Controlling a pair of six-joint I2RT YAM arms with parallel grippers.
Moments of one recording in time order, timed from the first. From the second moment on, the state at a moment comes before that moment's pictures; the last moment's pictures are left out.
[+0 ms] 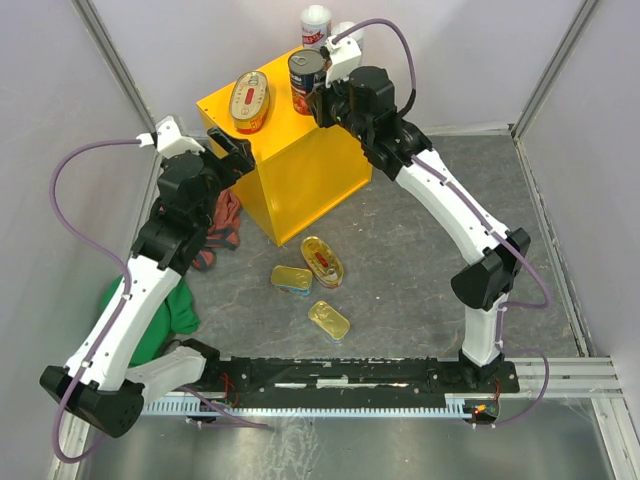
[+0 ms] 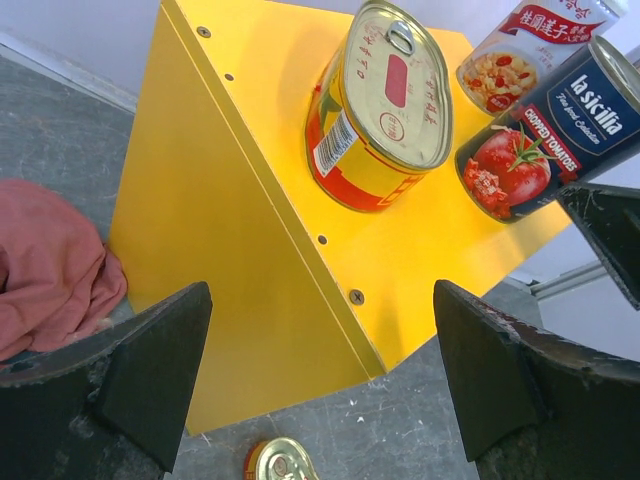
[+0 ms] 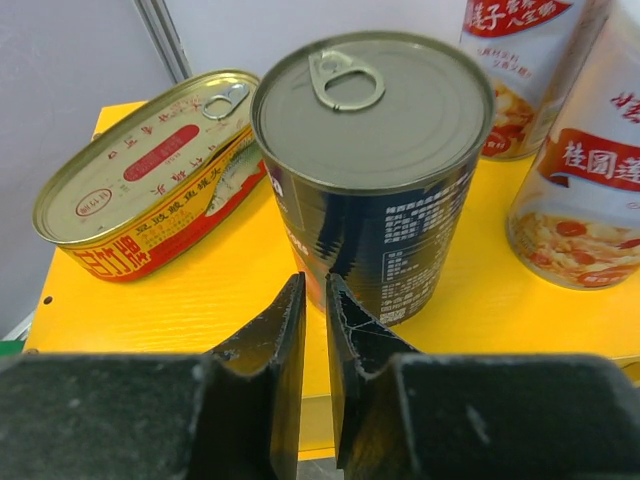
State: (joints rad) left arm -0.41 1.05 1.22 -0.28 -0.44 -0.59; right arm 0.66 1.93 2.17 -0.30 0.06 0.08
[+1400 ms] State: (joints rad) left arm -0.25 1.19 1.35 -0.28 -0.51 -0.63; right arm 0.78 2.11 2.33 -0.32 0.04 0.08
